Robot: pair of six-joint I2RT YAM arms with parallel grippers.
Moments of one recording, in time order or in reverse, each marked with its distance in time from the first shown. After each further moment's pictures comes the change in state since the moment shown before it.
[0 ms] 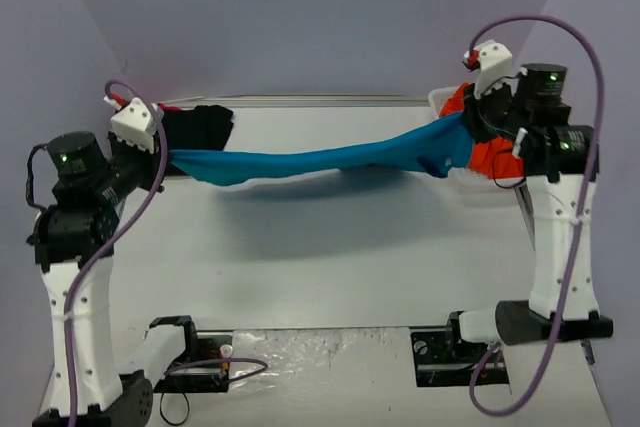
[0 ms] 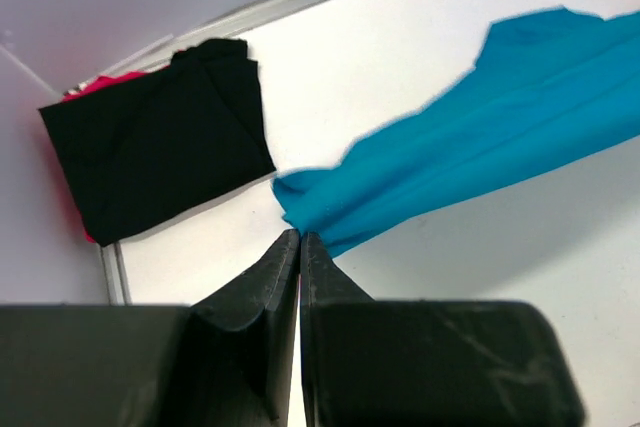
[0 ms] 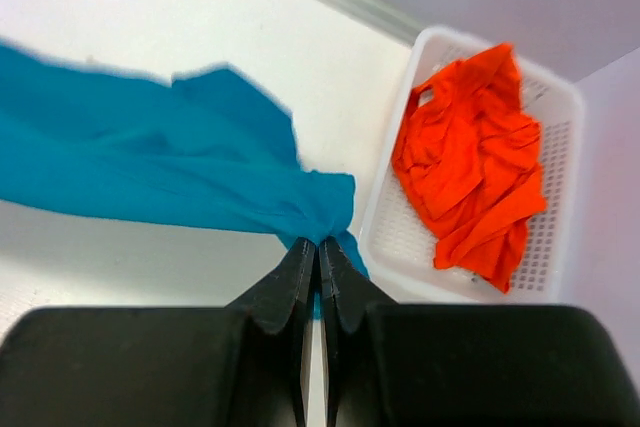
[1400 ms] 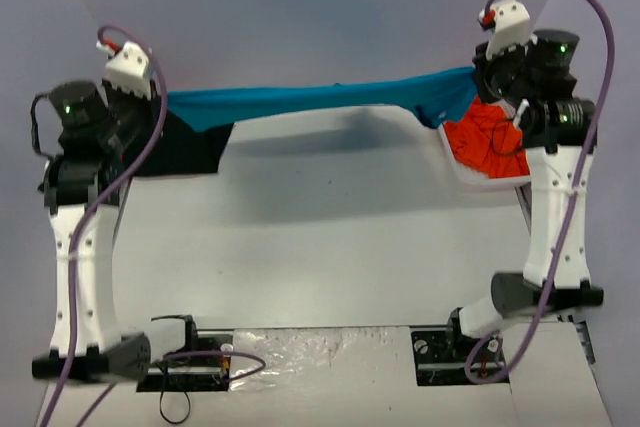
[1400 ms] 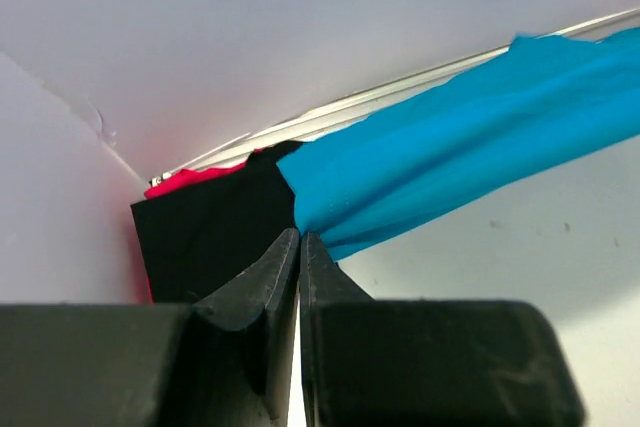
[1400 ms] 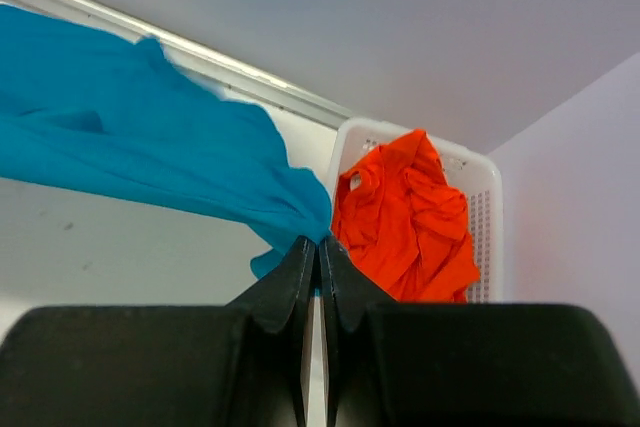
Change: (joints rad) left arm -0.013 0.268 0.228 0.235 -0.100 -0.024; right arm -0.033 0.182 0.251 0.160 0.049 0.037
